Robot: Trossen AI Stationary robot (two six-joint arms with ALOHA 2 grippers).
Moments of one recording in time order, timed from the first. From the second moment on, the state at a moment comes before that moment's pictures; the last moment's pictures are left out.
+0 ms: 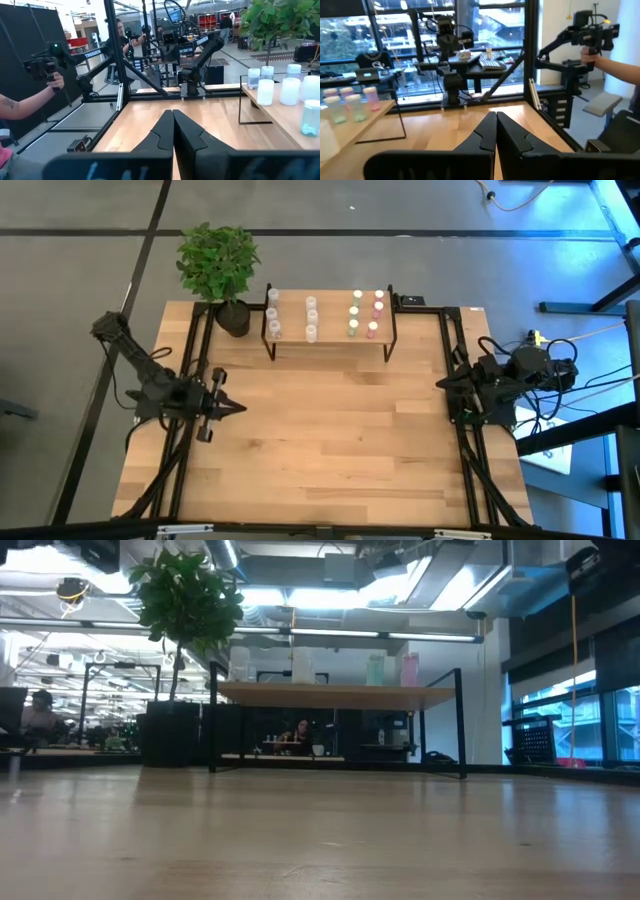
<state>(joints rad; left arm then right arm) -0.73 0.45 0.29 0.23 -0.63 0.07 0.26 0.00 0.49 -0.46 0.08 0.12</state>
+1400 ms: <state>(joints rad) -0.72 0.00 0.06 -0.03 -0.65 0.09 0.26 0.00 0.25 -0.24 0.08 0.15</state>
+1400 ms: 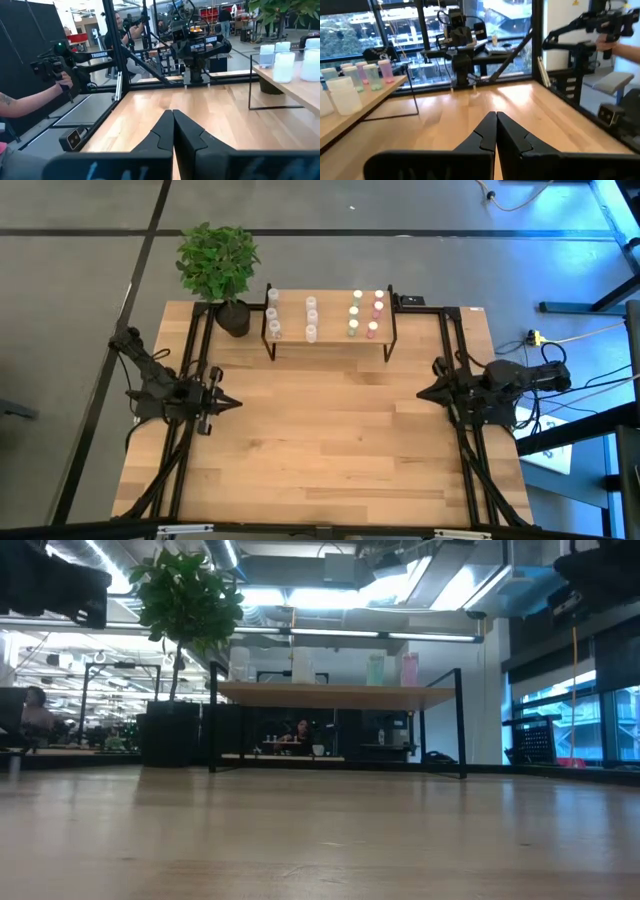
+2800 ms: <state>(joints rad) -0.72 0.00 0.06 -0.12 -0.69 0.12 0.26 0.01 0.01 0.04 0.11 -0.21</state>
